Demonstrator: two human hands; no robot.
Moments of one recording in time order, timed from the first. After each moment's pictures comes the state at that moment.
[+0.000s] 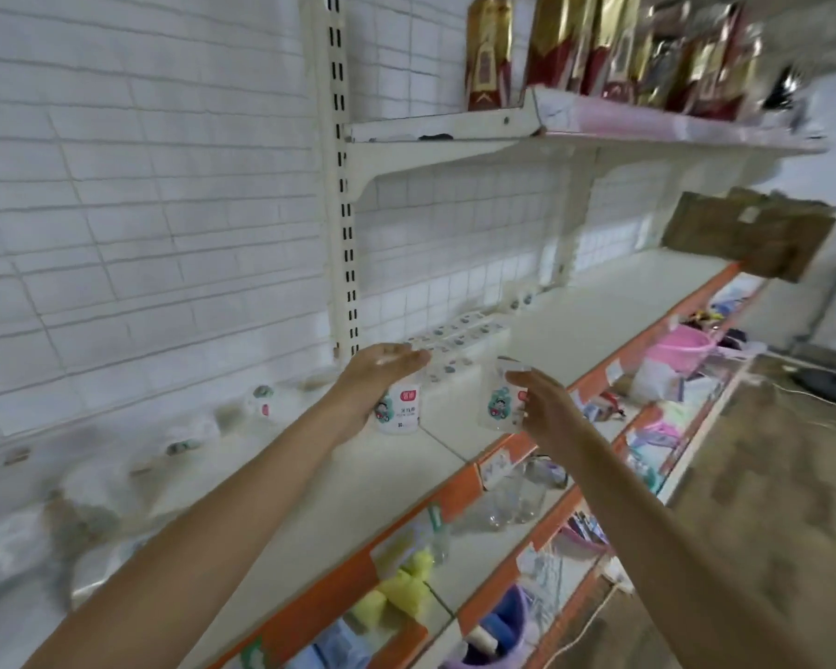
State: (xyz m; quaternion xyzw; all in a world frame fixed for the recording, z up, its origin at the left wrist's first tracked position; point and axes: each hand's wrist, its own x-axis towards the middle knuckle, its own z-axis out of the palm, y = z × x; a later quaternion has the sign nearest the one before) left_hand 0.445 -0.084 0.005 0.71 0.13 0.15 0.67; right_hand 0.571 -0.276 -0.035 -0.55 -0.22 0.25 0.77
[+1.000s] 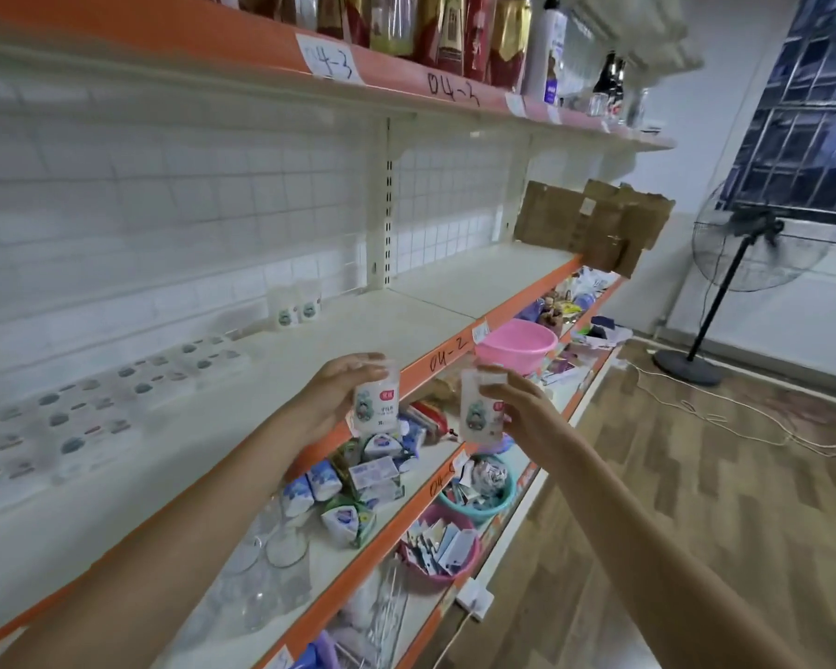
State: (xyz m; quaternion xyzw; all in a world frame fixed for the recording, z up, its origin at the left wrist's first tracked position) left_hand 0.821 -0.311 -0.044 0.66 0.06 0.07 0.74; right_hand 0.897 -0.546 -0.059 -0.63 -0.18 0.21 0.73
